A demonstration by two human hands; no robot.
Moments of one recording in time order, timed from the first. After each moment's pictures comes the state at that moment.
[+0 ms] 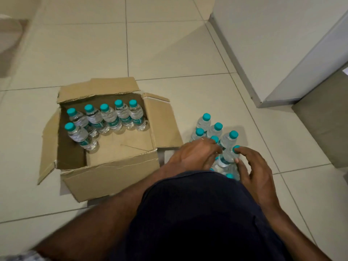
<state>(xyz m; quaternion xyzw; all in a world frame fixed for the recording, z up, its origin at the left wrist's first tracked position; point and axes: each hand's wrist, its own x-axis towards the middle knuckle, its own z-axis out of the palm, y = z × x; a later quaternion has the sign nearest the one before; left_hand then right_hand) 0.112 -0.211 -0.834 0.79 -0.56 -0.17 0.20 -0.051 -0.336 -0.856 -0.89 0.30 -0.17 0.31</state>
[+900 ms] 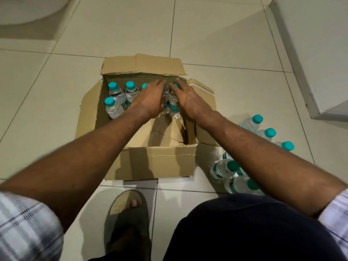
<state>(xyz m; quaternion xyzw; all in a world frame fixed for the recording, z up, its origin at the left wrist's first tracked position) 0.321 -0.063 -0.884 0.95 -0.25 -0.06 0.15 0.267 -0.214 -0.886 -0.99 -0.06 0.04 0.11</state>
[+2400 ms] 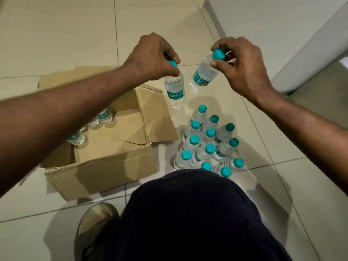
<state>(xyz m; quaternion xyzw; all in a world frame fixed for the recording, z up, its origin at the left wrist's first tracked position) 0.281 -0.208 -0.736 0.88 -0.35 -0.07 0.31 0.141 -0.402 -0.744 -0.94 0.11 -0.23 0.24</state>
